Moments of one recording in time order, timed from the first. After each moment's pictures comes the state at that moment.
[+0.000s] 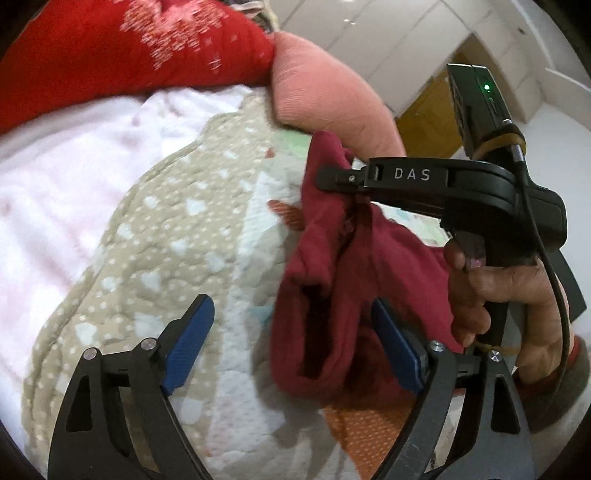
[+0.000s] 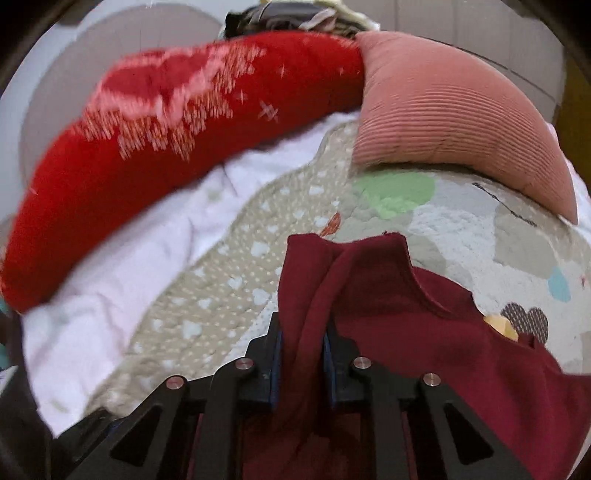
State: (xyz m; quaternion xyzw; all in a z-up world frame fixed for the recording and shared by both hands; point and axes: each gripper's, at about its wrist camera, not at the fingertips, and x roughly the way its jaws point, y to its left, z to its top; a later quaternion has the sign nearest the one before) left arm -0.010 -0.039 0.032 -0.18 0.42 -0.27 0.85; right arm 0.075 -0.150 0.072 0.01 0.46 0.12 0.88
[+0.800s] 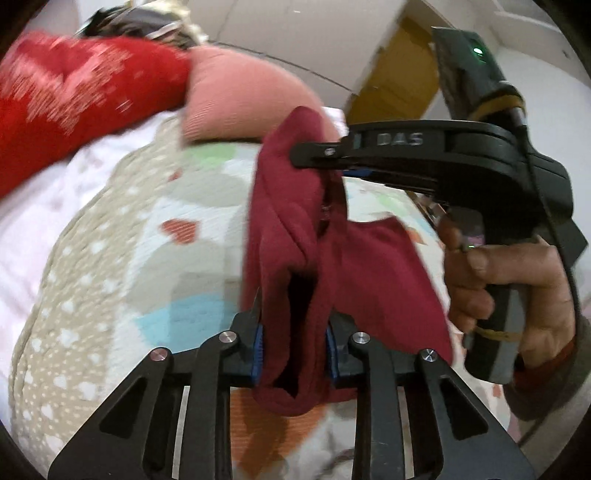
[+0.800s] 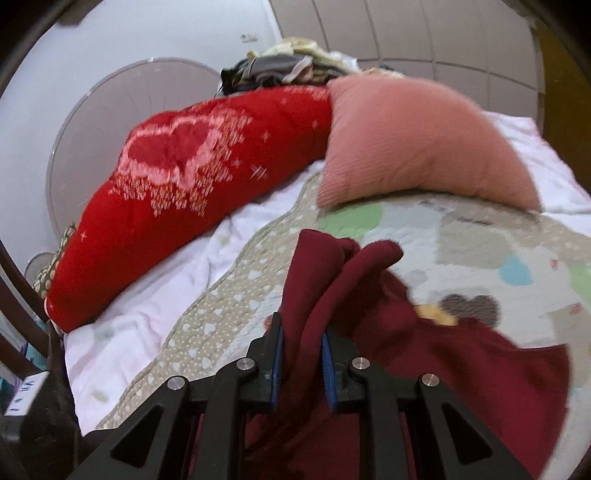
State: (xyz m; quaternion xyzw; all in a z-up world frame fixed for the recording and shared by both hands) left arm -0.054 -0.136 0.093 -0.08 0.39 -0.32 0.86; right arm 0.015 -0.232 0.133 0.07 0.39 0.14 0.91
